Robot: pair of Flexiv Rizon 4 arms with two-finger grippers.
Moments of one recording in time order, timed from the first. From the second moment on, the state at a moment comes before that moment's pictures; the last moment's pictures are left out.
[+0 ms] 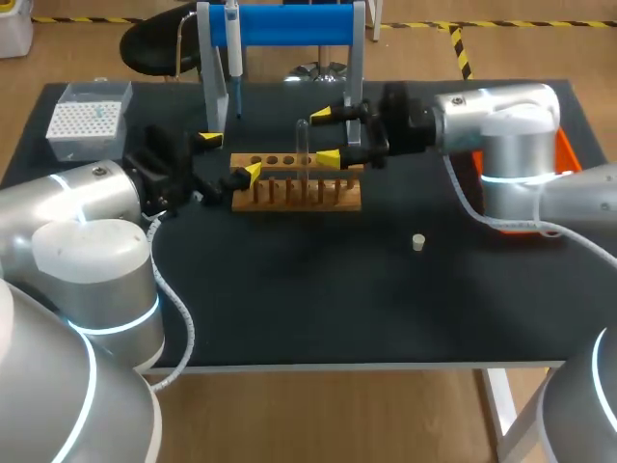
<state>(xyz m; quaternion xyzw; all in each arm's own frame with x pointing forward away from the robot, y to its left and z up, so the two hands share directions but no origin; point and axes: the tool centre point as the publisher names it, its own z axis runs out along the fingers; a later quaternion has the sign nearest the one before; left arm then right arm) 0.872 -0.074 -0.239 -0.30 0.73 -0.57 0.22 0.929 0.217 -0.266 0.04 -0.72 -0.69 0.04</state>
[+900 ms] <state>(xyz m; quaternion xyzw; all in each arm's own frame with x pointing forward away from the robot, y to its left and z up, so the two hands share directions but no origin) 0.872 -0.074 -0.239 -0.30 0.73 -0.57 0.22 0.946 0.251 -0.275 0.04 -0.72 -0.69 0.03</state>
